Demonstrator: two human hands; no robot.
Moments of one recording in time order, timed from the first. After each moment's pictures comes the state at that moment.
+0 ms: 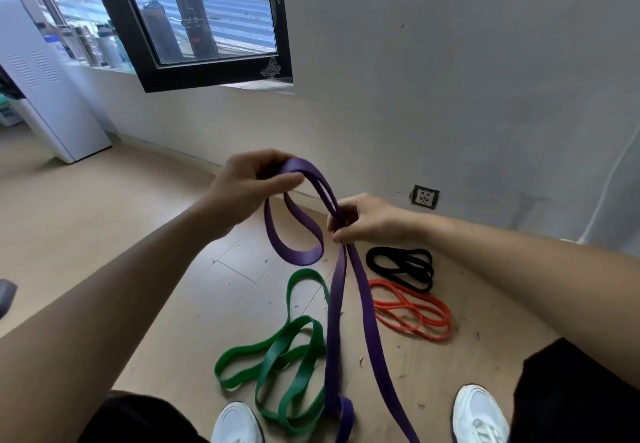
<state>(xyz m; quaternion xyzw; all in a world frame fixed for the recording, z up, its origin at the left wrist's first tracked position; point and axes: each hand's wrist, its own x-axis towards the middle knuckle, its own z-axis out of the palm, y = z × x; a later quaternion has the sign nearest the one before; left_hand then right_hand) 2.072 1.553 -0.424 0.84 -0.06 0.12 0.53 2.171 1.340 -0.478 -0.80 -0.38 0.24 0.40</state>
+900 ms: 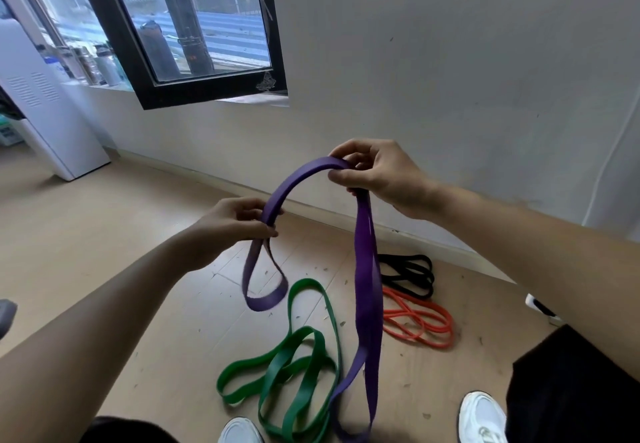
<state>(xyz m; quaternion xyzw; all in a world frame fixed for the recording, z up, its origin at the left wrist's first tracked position) 2.066 1.592 -0.452 0.83 0.01 -0.03 0.55 2.182 1.330 -0.422 -0.72 -0.35 0.09 0.59</state>
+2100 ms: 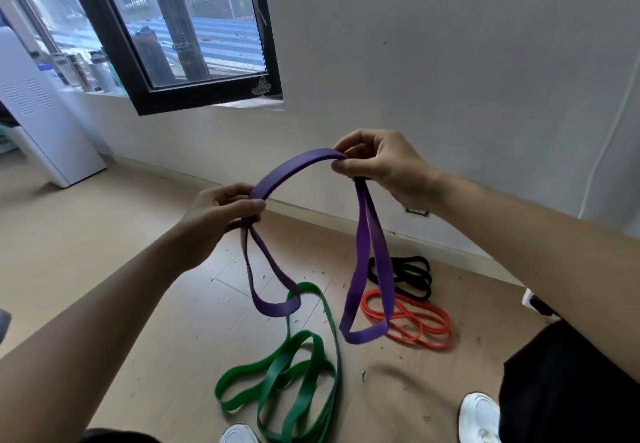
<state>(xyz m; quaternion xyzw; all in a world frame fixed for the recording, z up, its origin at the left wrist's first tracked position) 2.068 1.594 -0.439 0.79 0.00 0.06 0.62 2.192 1.323 -0.410 -0.71 -0.33 0.09 0.61</state>
